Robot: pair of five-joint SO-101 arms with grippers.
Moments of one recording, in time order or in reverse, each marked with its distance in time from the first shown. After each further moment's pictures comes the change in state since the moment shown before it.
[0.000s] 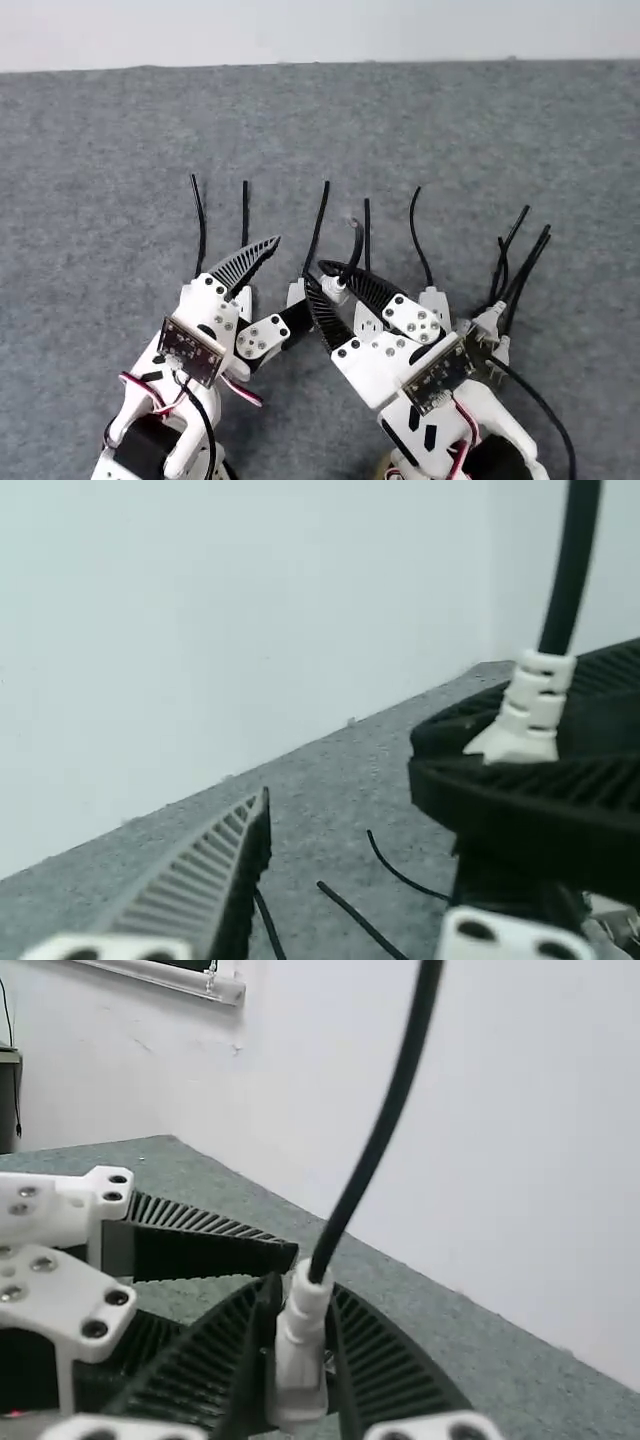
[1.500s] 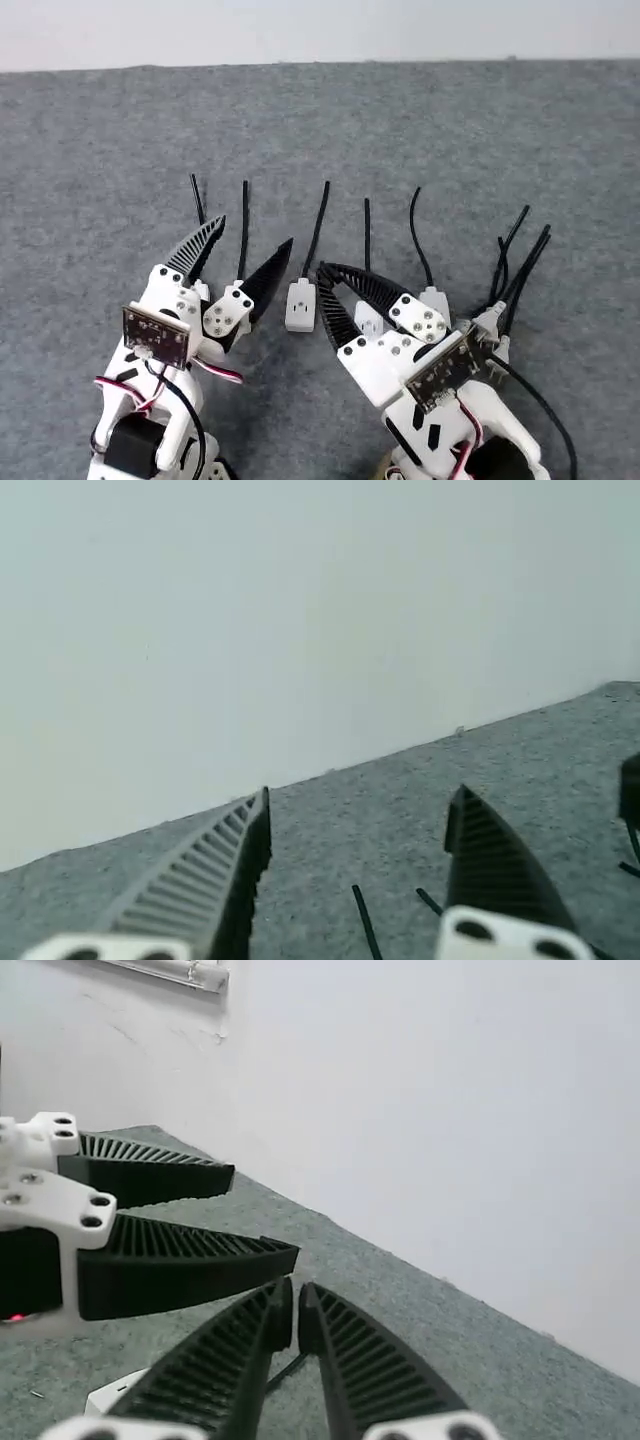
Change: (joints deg) left arm -10.0 0.0 -0.2 -0.7 0.1; right arm 1.1 -1.1 0.2 1.1 0.3
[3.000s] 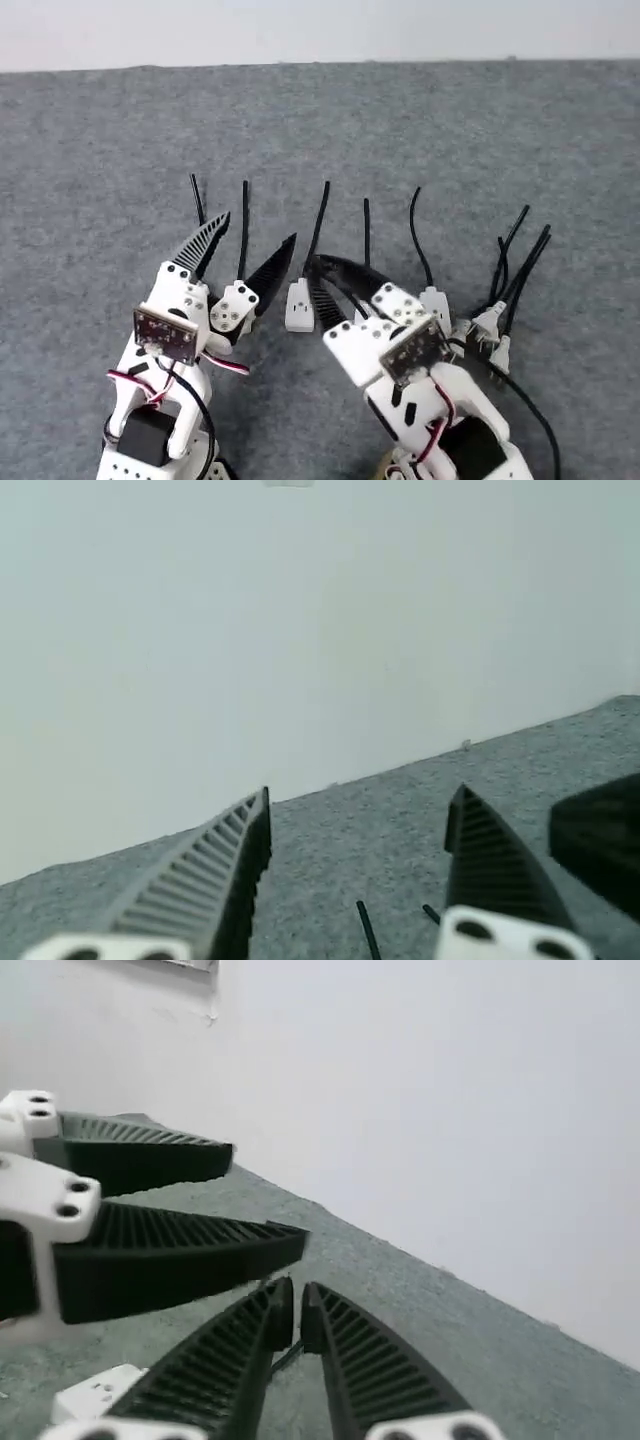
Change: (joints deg) left arm 0.0 0.0 7.3 -10.2 0.0; right arm 2.7 0.4 11.4 -11.1 0.0
